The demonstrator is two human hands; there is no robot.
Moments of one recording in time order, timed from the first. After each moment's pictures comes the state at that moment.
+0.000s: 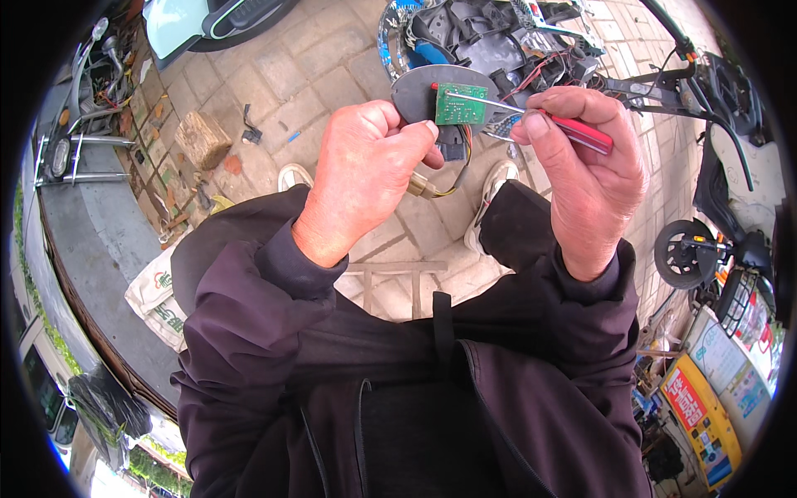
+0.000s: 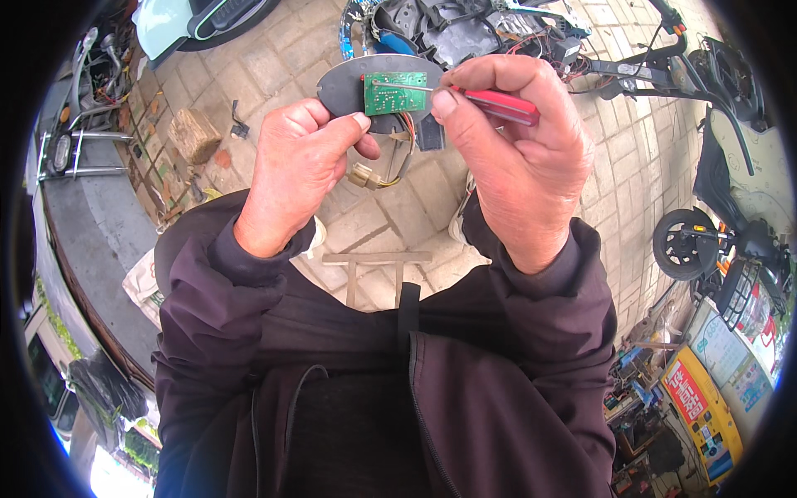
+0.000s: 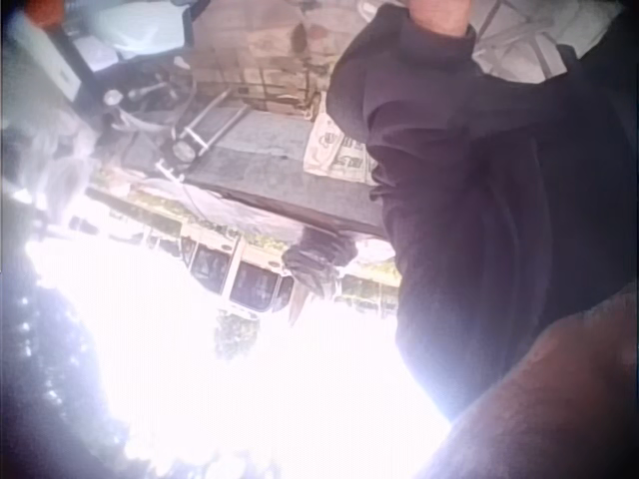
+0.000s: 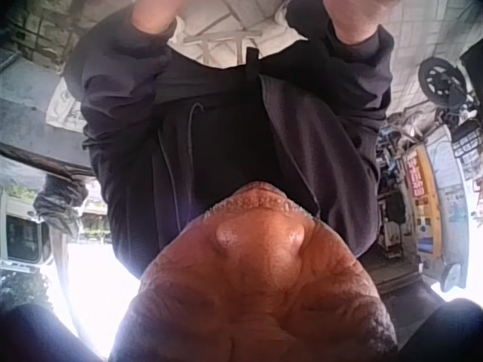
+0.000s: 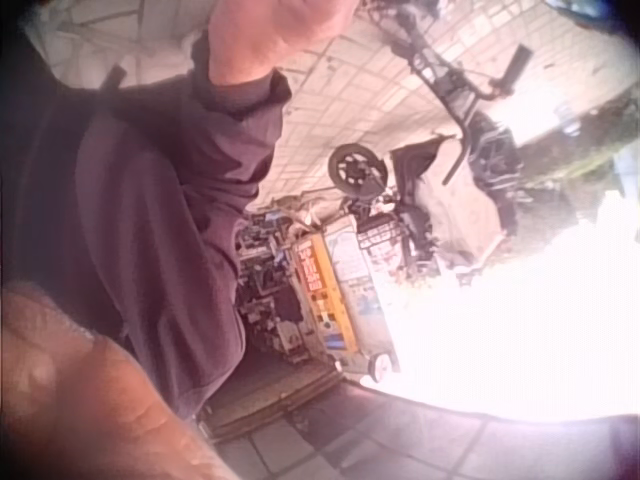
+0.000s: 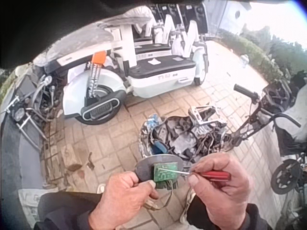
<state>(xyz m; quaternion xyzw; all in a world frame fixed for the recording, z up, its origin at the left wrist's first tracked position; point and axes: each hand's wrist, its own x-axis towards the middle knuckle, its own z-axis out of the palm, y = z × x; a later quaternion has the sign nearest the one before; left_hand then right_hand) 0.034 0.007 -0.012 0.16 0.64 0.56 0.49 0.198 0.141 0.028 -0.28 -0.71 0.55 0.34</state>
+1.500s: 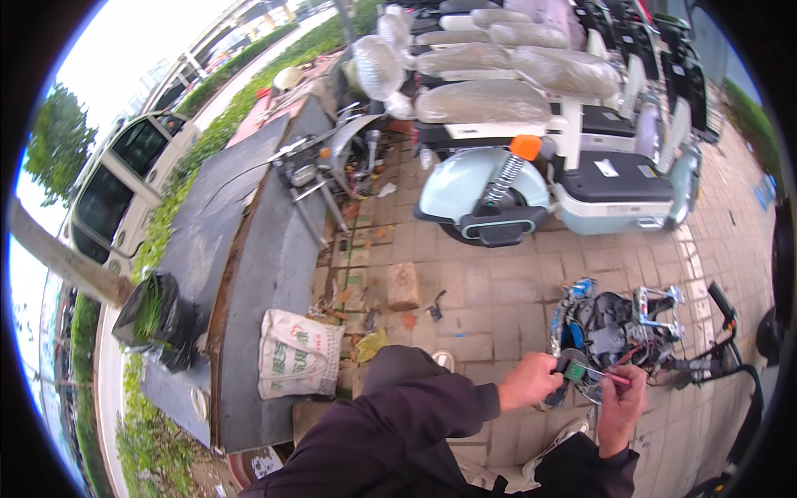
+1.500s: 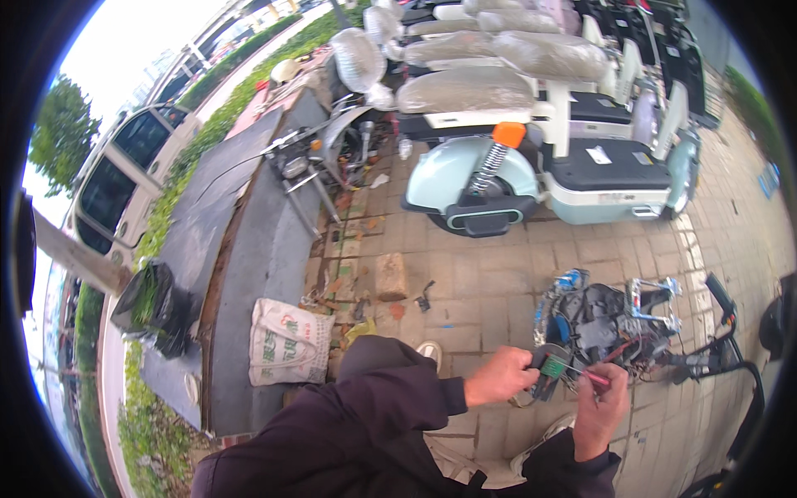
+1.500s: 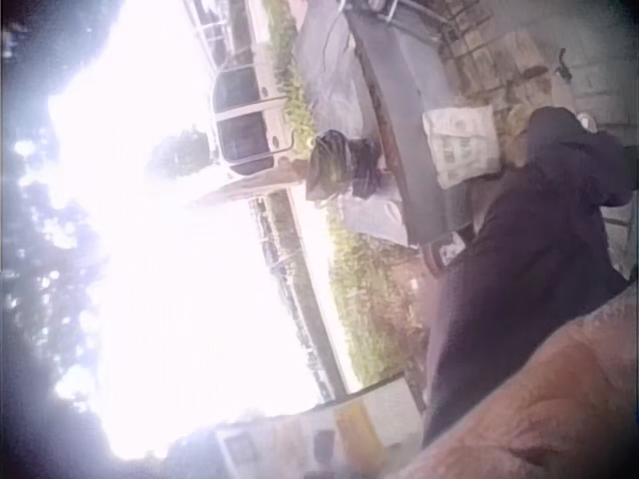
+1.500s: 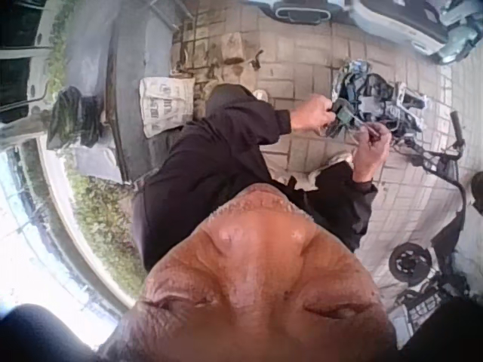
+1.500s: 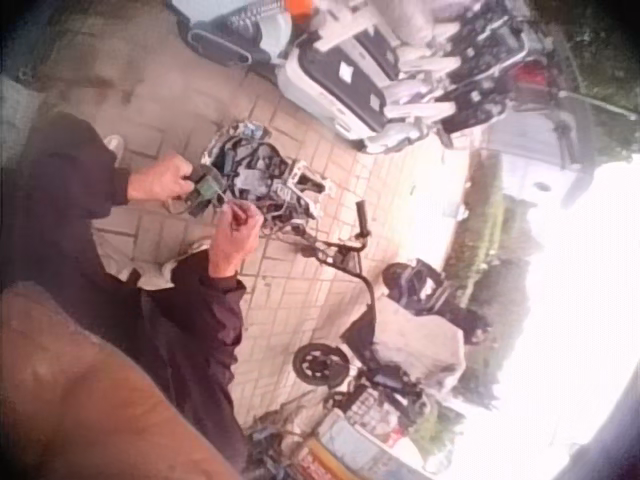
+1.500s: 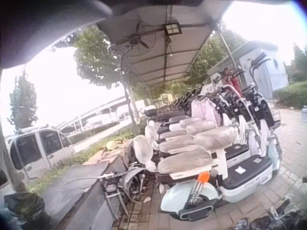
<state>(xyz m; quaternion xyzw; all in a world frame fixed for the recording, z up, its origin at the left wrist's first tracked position) 0.036 0.001 -0.027 0.32 0.67 0.56 0.35 0.199 0.147 0.027 -0.29 -0.77 0.48 0.31</state>
